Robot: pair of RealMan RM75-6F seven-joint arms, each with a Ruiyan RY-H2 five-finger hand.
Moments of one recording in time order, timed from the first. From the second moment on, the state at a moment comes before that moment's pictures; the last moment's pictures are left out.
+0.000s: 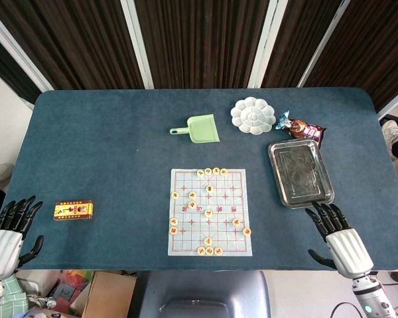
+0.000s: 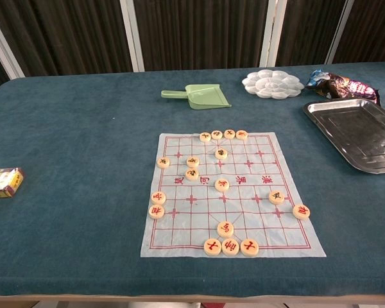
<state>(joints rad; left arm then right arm) -0.09 -1.15 0.01 -1.51 1.66 1.57 -0.03 0.09 -1.21 -0.06 -1.55 -1.73 1.49 -0.09</state>
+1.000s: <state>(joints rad) -0.11 -1.14 0.01 -1.50 1.65 1.55 -0.08 0.61 -1.42 0.26 -1.41 -1.36 0.93 -0.22</state>
